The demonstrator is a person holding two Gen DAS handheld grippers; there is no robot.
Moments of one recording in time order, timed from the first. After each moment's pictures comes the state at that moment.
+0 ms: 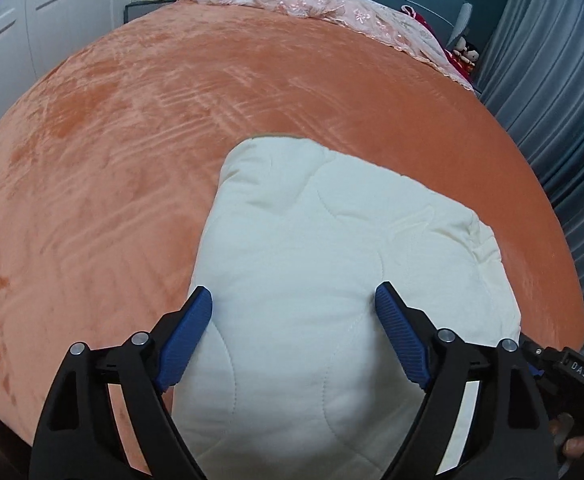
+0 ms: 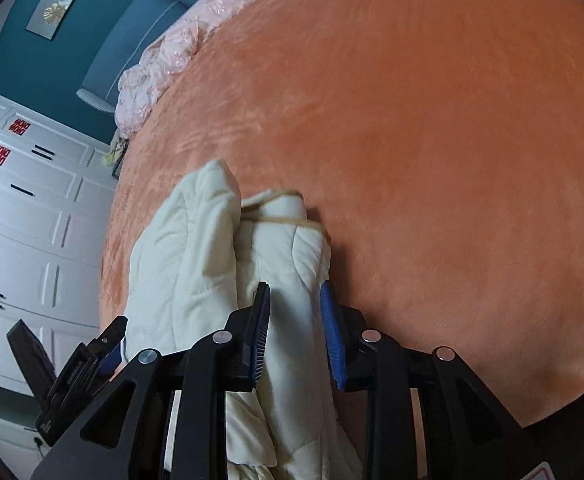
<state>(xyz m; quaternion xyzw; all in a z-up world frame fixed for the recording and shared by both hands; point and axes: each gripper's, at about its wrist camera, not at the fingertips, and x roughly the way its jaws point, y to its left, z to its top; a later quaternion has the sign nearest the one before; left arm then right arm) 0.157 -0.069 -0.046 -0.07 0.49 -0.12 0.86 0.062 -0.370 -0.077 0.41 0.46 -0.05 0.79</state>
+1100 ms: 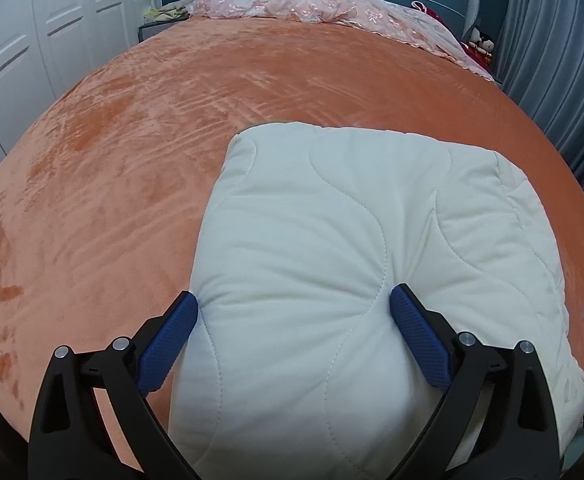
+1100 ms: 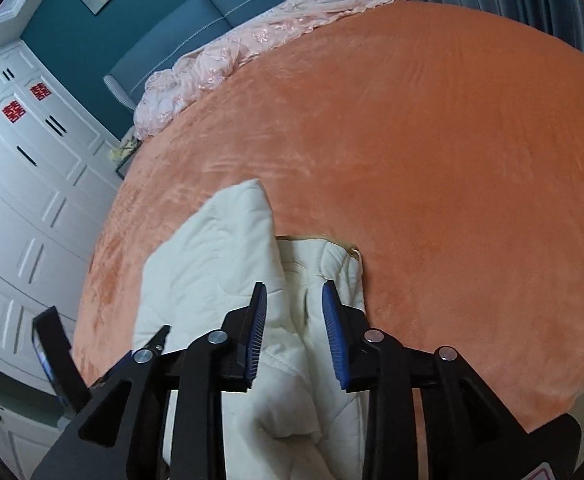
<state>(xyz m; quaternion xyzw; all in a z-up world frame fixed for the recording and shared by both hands) 0.159 -0.080 -0.065 -0.01 0.46 -0.08 0.88 0.070 -0.326 -0.017 0.30 0.39 -0.07 0.87</state>
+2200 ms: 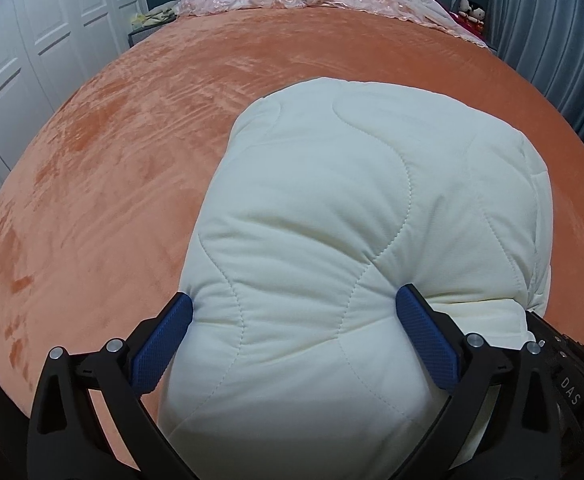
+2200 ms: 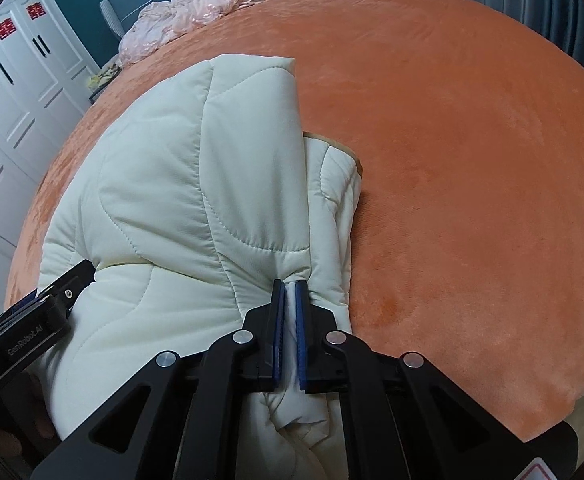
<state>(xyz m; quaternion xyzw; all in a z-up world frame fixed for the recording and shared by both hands) 0.131 -0.105 -0.077 0.05 0.48 -0.07 0.87 0.063 -0.303 -0.097 0.19 0.48 -0.09 0.85</state>
